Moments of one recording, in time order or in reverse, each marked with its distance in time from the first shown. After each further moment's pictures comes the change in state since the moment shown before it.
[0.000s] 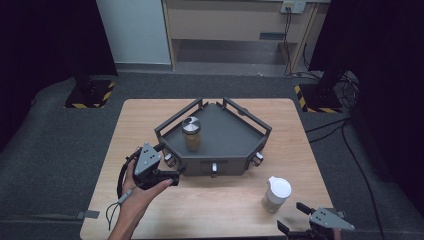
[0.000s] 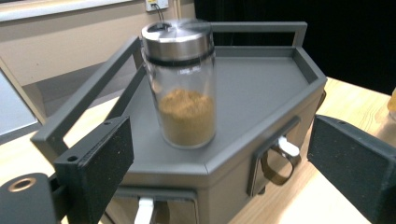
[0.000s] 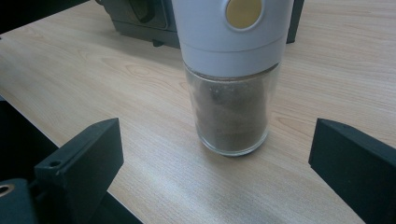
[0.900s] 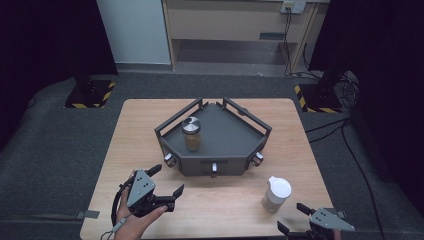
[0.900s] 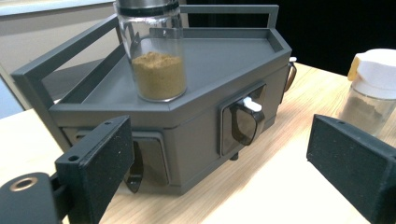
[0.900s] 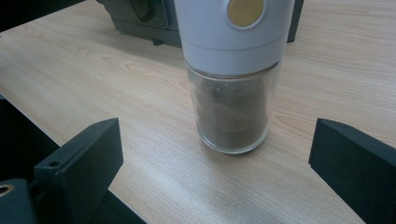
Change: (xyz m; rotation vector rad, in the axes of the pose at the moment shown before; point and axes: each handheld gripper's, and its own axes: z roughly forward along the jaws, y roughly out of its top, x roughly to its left) left arm -0.026 -0.045 -0.034 -0.029 -0.009 -0.008; right arm 0.002 0.000 -0.001 0.003 -0.004 -0.002
